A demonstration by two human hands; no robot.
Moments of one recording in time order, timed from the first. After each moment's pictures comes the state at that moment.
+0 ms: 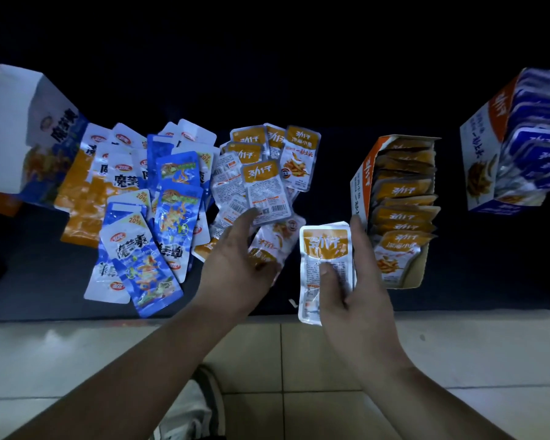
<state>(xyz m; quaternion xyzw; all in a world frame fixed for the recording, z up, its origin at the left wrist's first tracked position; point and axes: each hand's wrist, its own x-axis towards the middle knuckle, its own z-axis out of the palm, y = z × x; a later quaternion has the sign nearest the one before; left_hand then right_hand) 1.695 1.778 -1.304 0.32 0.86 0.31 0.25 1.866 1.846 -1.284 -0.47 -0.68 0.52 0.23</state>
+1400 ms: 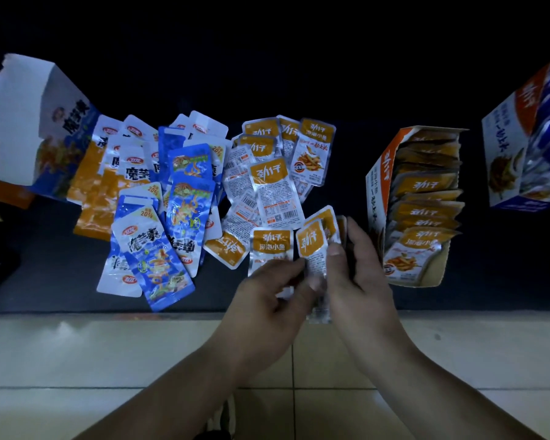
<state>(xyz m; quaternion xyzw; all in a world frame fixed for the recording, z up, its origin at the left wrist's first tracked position) 1.740 1.749 -1.292 0.30 0.71 0.49 0.40 1.841 1.845 -1.280 -0.50 -0.59 0.61 0.20</state>
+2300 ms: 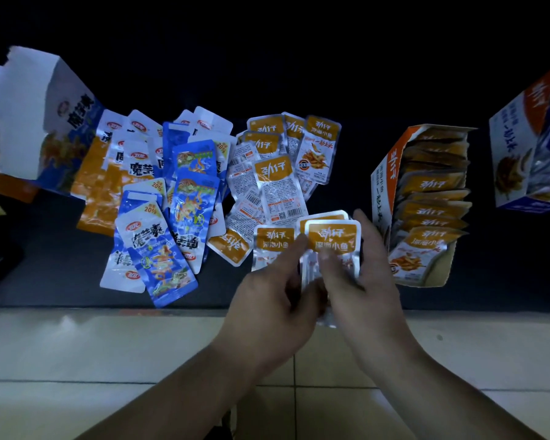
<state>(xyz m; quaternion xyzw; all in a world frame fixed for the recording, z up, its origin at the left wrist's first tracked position) 1.741 1.746 -1.289 0.40 0.76 0.43 0.27 1.840 1.842 -1.274 -0.49 -0.56 0.63 0.21</state>
